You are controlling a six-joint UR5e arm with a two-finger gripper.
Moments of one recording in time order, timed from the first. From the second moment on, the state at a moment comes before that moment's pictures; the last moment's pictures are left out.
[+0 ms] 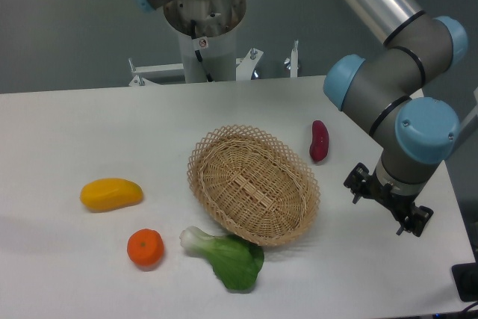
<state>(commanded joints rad) 2.61 -2.21 -1.14 -1.28 1.58 1.37</state>
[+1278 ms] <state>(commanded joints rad) 2.33 -2.00 -1.49 -1.17 1.50 1.21</state>
